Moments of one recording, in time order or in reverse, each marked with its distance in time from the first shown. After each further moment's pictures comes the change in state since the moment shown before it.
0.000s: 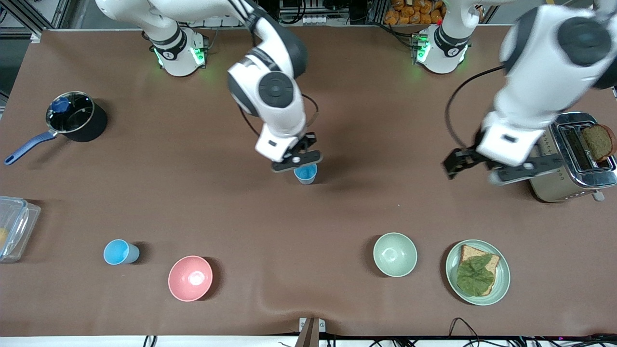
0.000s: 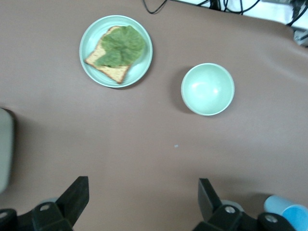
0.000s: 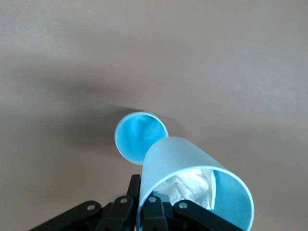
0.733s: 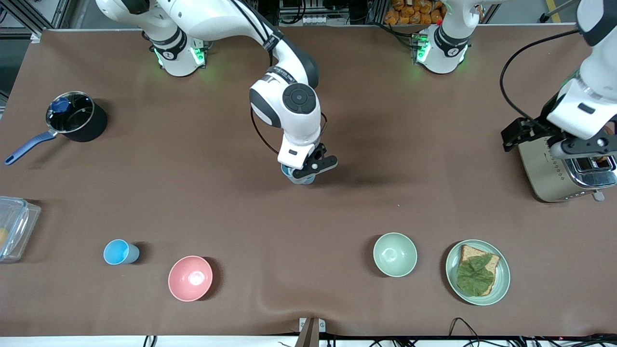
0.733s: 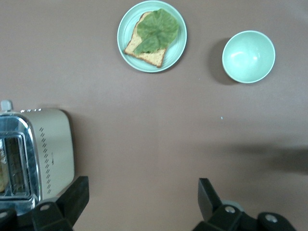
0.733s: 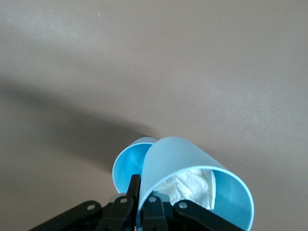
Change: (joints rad) left arm 0.052 -0.119 0.087 -0.032 -0.017 -0.154 0.273; right arm 0.028 0.079 -0.001 0.012 -0.082 0.100 -0.036
